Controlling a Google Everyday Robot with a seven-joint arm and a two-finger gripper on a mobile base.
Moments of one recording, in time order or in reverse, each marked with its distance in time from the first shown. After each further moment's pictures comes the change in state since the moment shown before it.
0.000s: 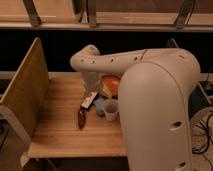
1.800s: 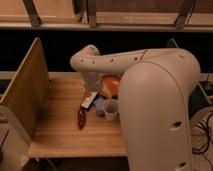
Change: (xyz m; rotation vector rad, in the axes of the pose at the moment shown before) arm 0.000 0.000 0.000 0.000 0.000 0.000
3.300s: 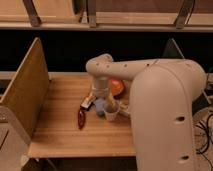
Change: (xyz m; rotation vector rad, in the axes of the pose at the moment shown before) arm 0.012 -0.015 0.060 -0.126 0.181 0.005
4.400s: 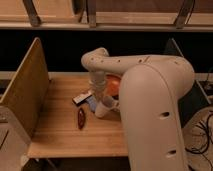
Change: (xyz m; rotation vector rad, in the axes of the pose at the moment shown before) arm -0.022 0.025 -0.045 0.035 -0.105 -0.031
